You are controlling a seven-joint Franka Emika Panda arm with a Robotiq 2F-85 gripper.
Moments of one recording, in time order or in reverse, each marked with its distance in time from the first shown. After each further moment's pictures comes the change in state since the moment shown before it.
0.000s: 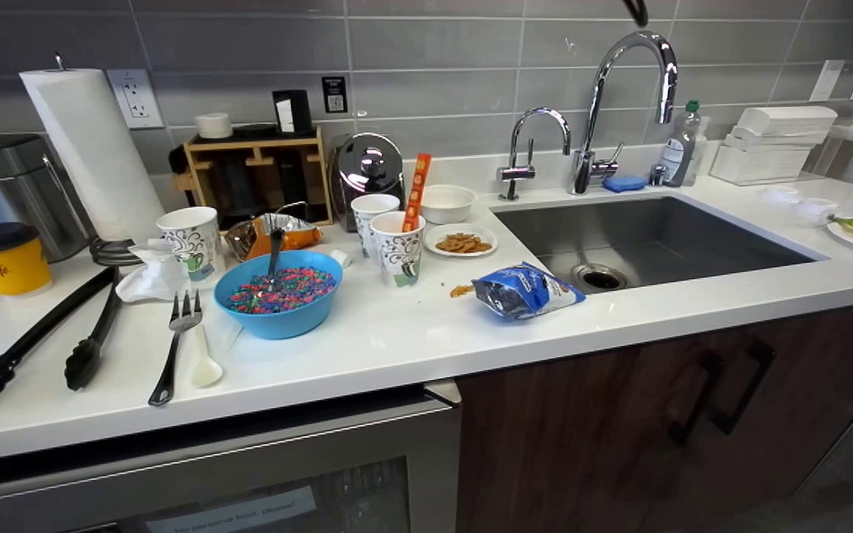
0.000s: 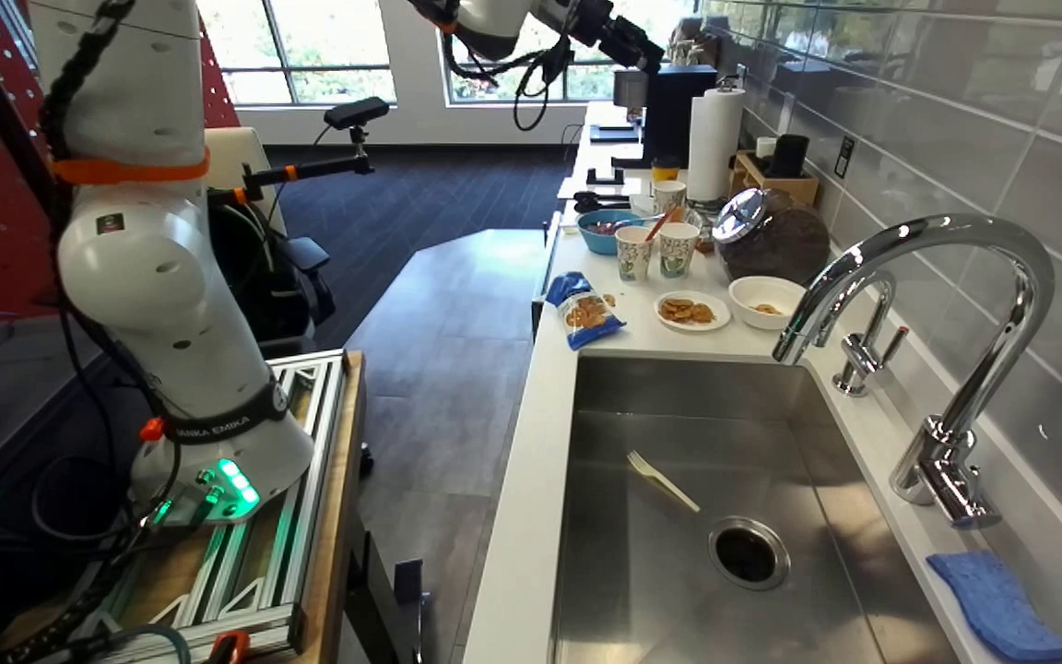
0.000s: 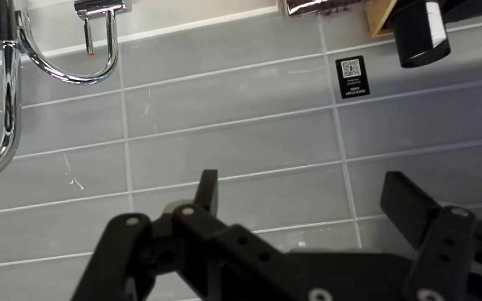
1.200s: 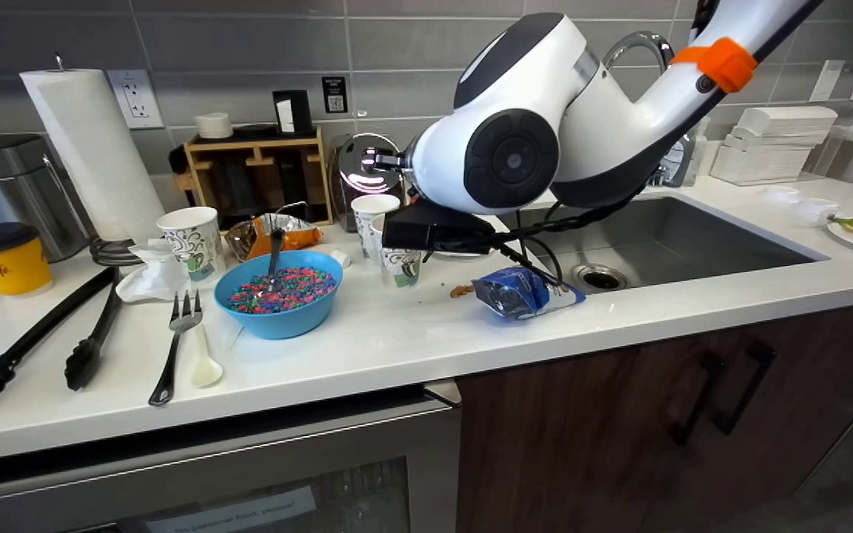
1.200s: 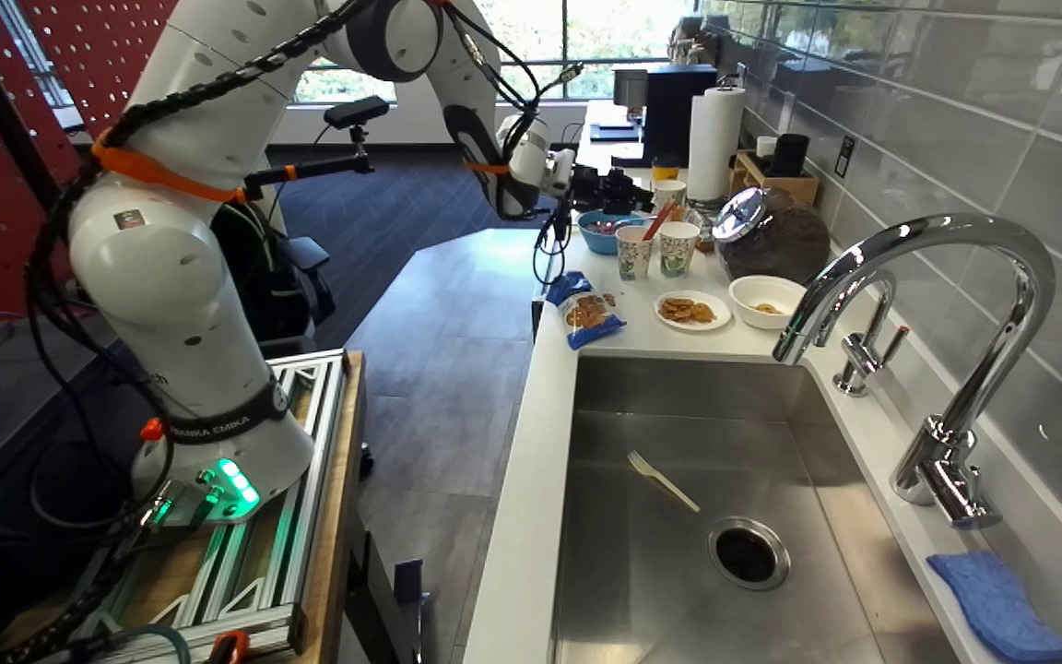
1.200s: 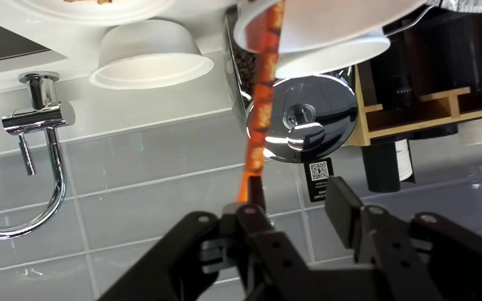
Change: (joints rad) arm 0.137 0.443 -0.078 -0.031 -0.662 -0.089 0.716
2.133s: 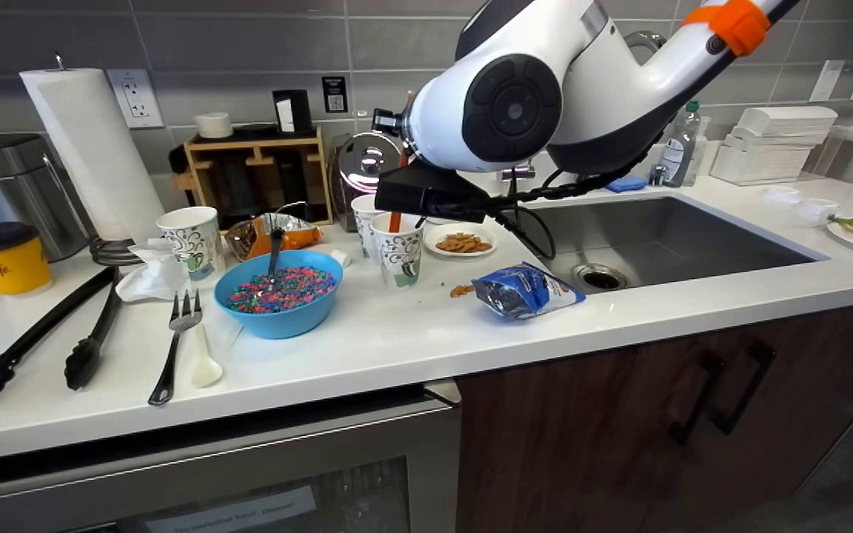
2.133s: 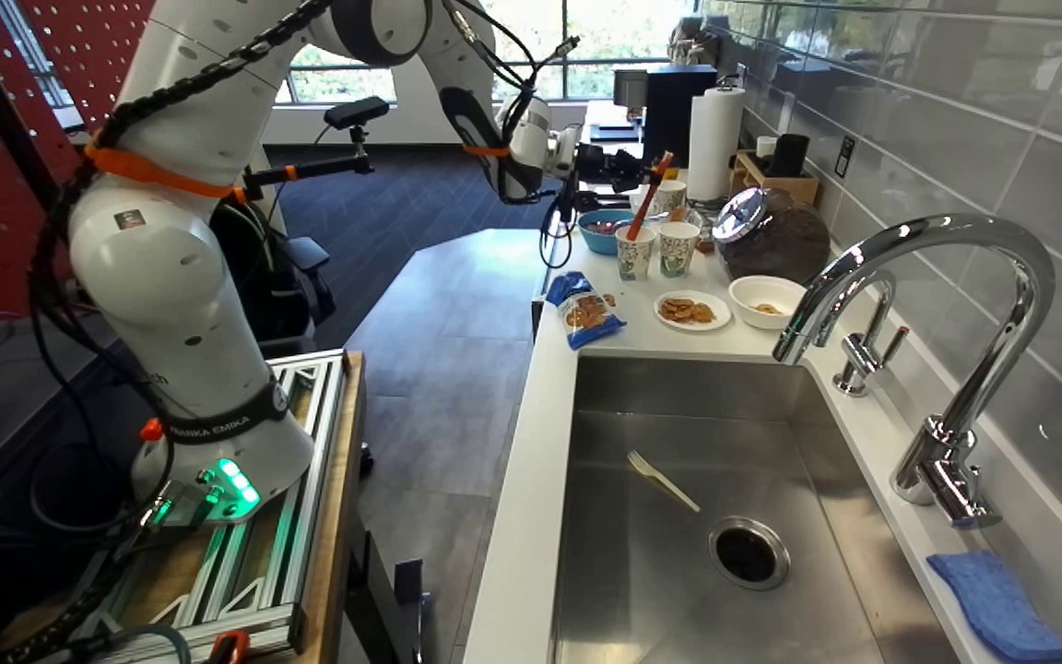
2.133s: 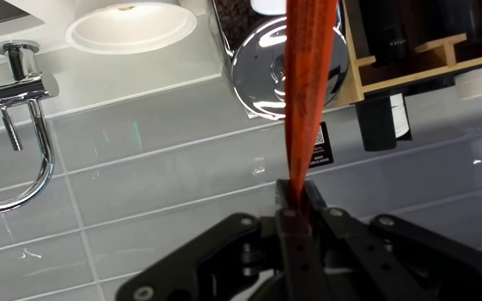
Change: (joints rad) arm 0.003 -0.059 -0.015 -0.003 0.000 0.000 0.008
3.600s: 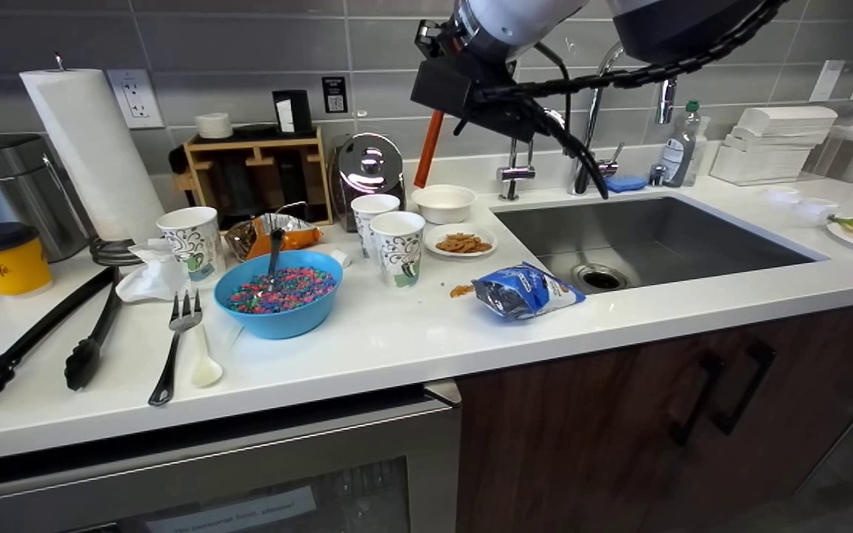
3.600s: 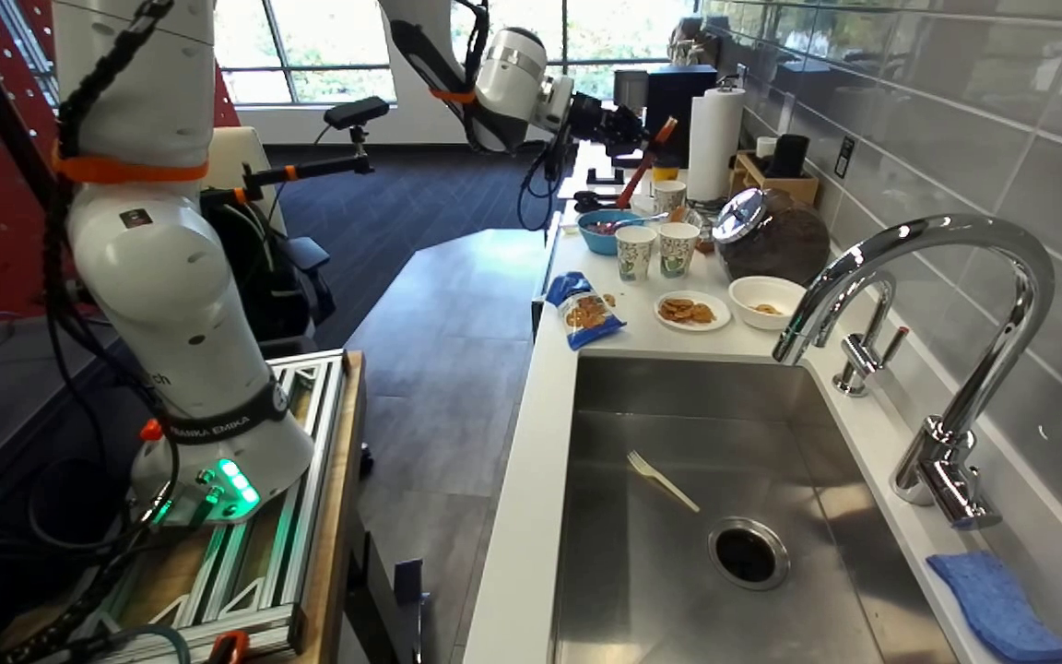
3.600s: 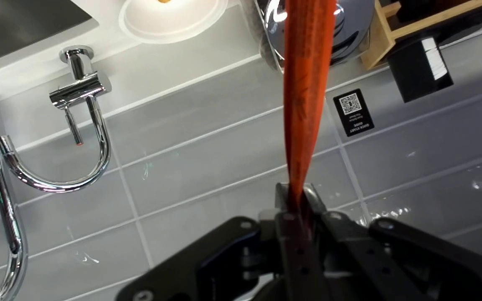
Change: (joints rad) arm 0.040 -0.307 -0.129 -0.194 0.257 0.174 -0.036
